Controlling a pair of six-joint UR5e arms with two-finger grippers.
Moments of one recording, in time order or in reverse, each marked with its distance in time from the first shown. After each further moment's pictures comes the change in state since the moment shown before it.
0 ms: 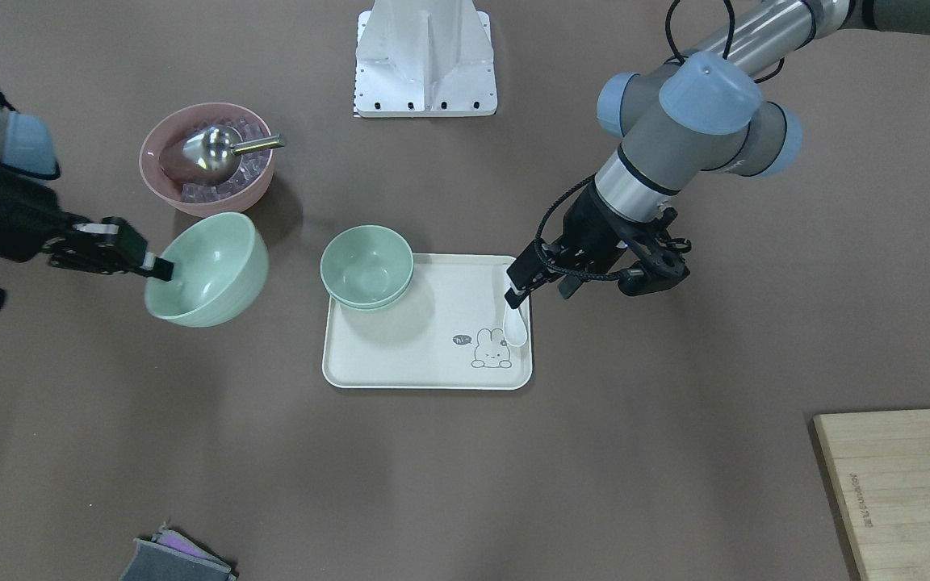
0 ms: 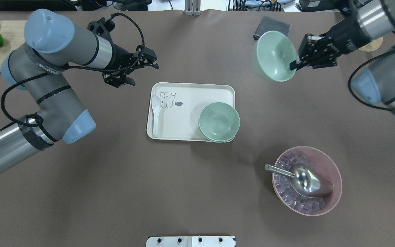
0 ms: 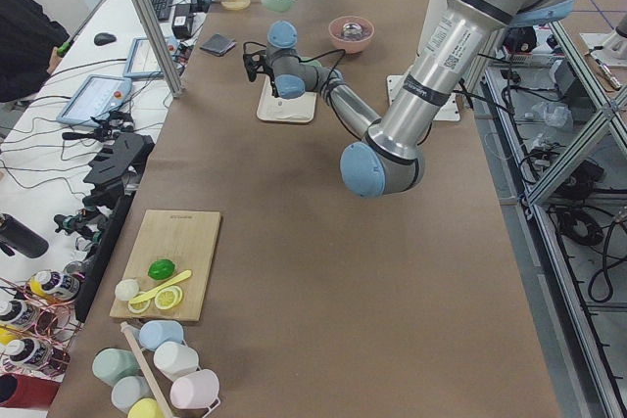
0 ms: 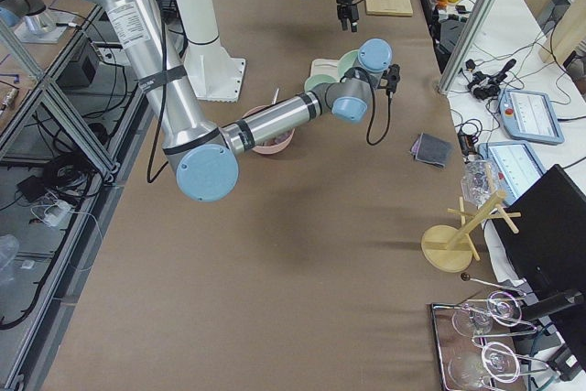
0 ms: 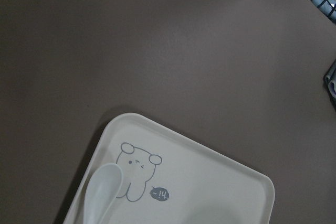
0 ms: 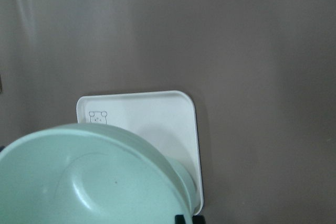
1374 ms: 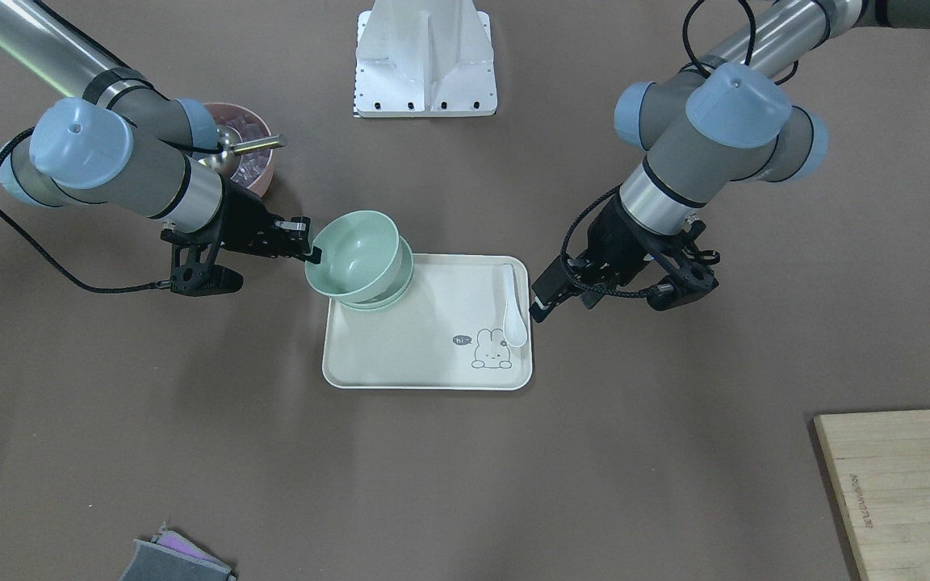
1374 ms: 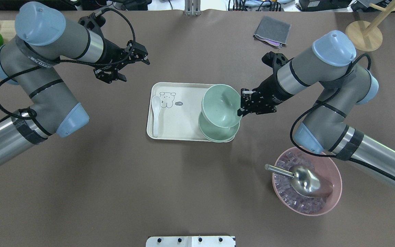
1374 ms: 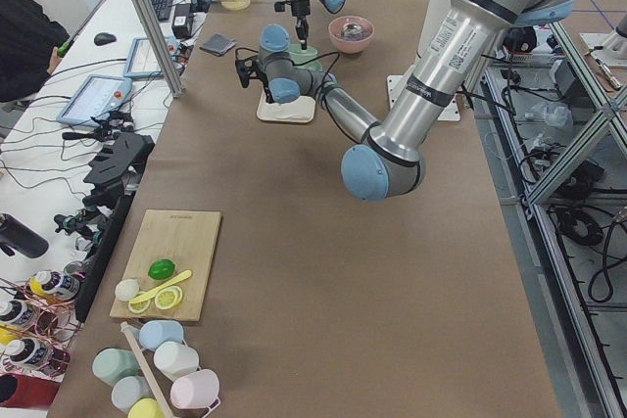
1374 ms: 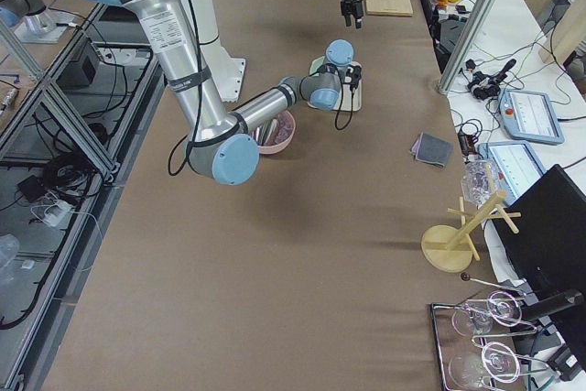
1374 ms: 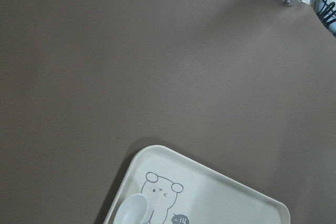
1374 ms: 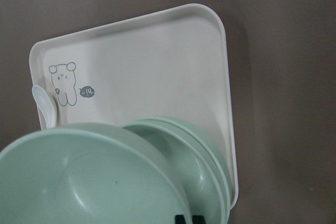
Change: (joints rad) left arm -0.025 0.013 0.016 0.011 -0.014 0.004; right arm -0.282 0.051 -0.038 -0.001 -0.230 0.097
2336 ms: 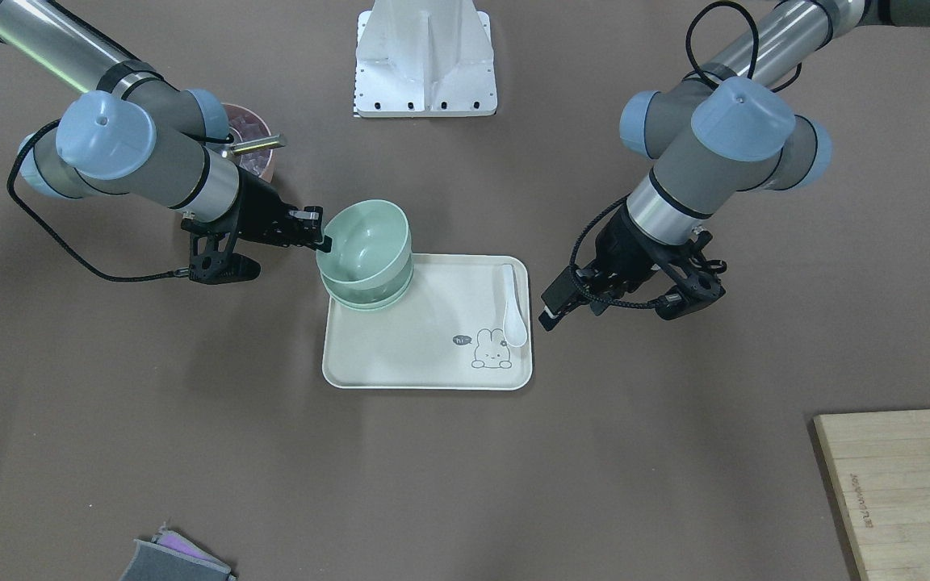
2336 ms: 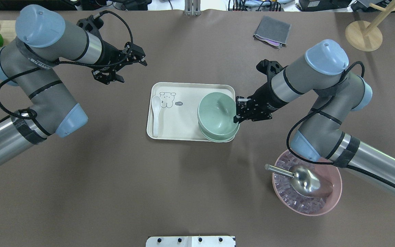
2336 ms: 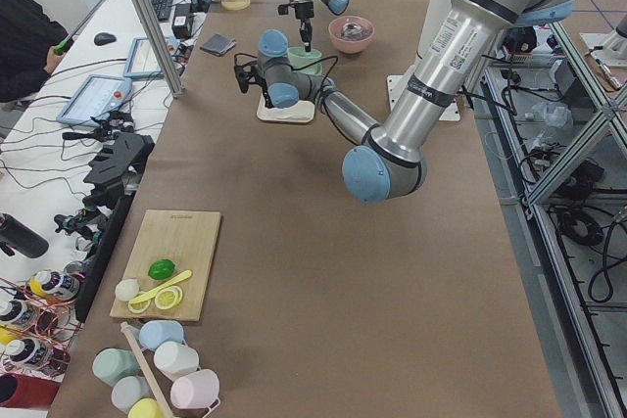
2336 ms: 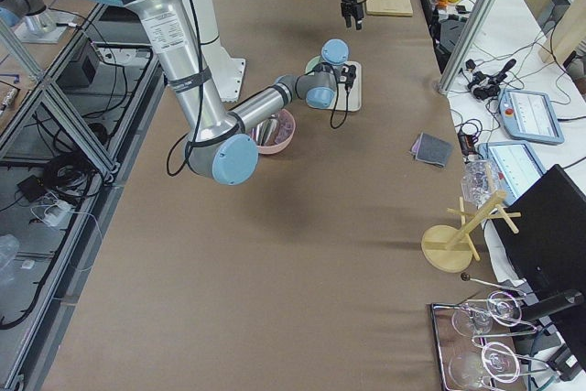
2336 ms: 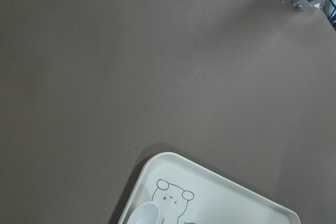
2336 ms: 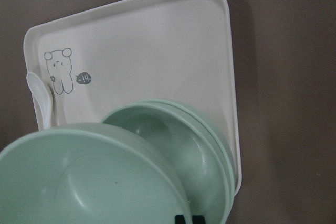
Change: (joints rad) left arm -0.001 0.007 0.024 -0.016 0.002 -0.001; right arm -0.009 -0.011 0.025 -0.031 -0.006 0.008
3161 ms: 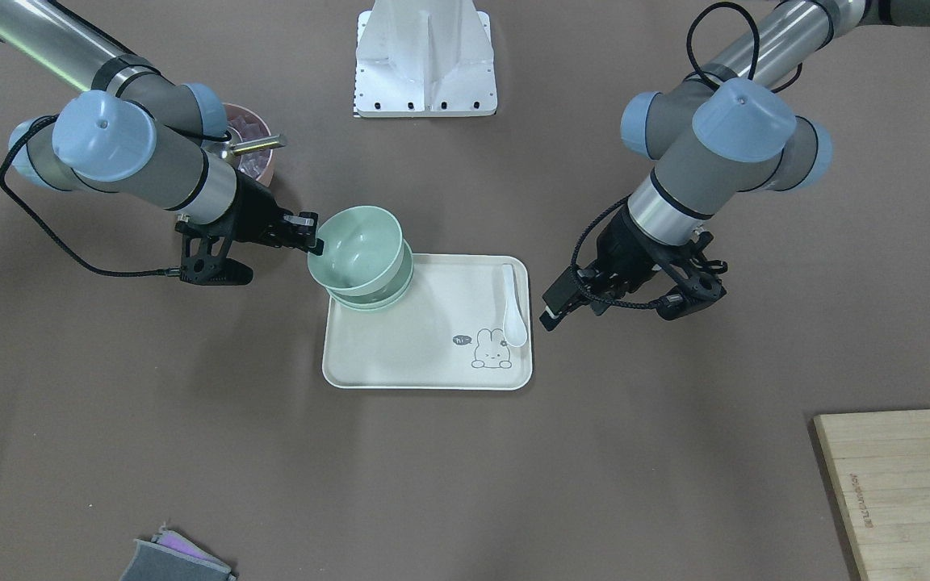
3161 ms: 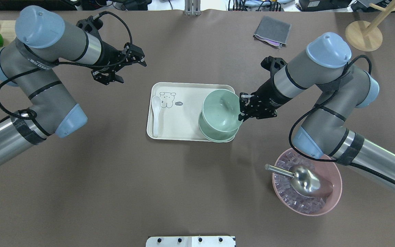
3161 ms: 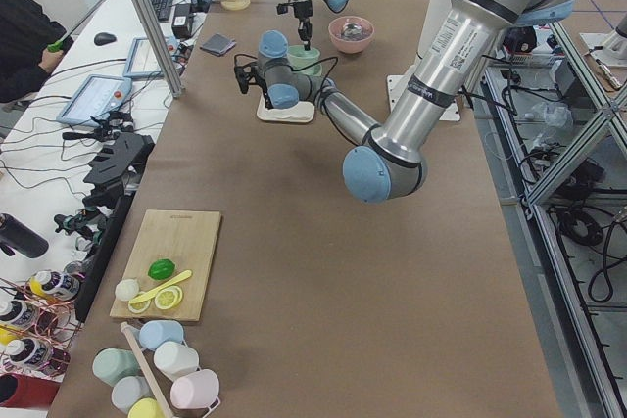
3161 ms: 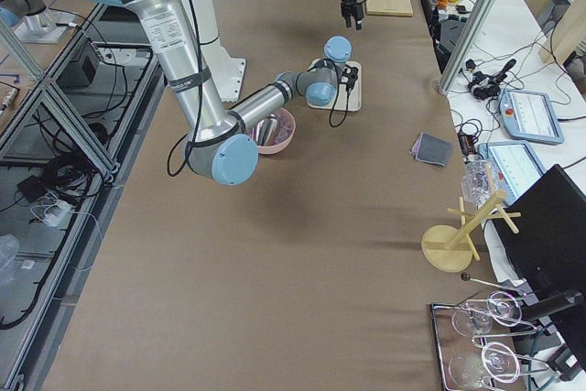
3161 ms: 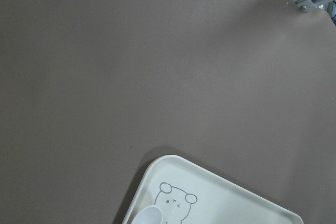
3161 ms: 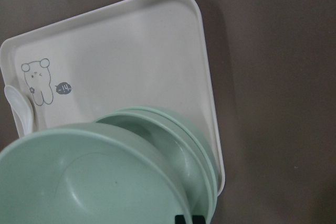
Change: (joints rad) left arm 0.000 0.005 0.000 -0.007 -0.001 -0.001; right arm -0.002 0.007 0.021 -0.099 -0.006 -0.001
